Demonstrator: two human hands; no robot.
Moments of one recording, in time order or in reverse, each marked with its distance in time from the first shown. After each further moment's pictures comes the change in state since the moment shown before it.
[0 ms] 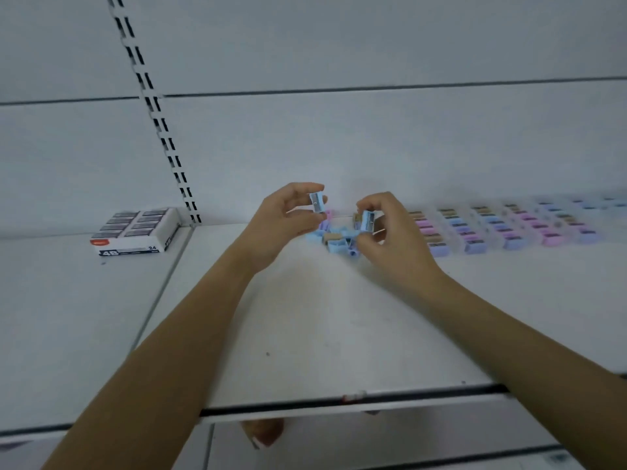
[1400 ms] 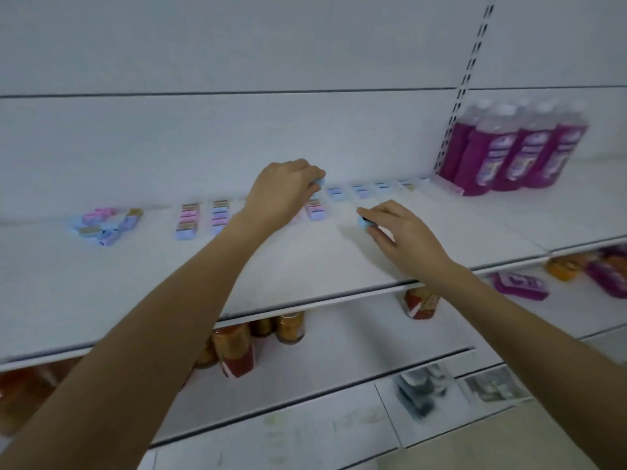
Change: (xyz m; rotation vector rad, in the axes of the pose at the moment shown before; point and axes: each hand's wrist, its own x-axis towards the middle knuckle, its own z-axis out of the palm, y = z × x) left_hand 0.047 0.053 0.349 1.176 -0.011 0.692; right_hand -0.115 0.158 -0.338 -0.569 0.033 -0.228
